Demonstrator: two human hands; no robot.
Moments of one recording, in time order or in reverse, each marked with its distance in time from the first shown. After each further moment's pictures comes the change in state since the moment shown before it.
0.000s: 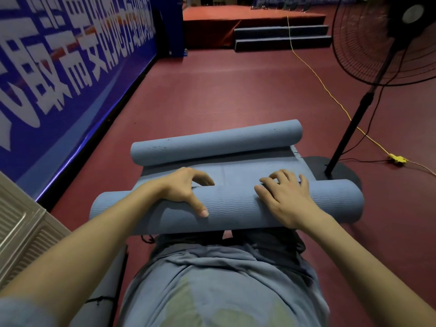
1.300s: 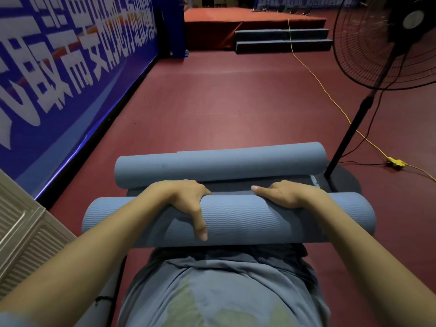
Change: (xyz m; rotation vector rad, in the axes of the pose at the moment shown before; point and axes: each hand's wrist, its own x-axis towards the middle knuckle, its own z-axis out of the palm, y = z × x) left_hand -0.017 0.042 0.003 0.302 -0.263 -0.162; right_hand 0.043 0.012 -0.020 0.089 -0.516 0.073
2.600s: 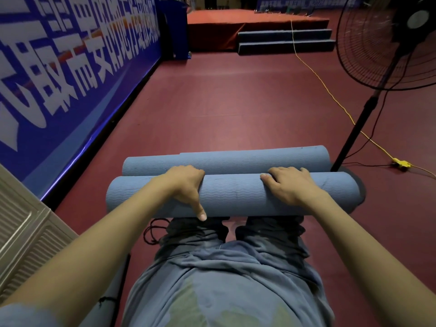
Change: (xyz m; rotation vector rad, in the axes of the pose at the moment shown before) left_hand 0.024 -0.024 -0.010 0.256 0.221 -0.137; right_hand 0.020 0.004 0.006 -0.135 0.492 -0.056
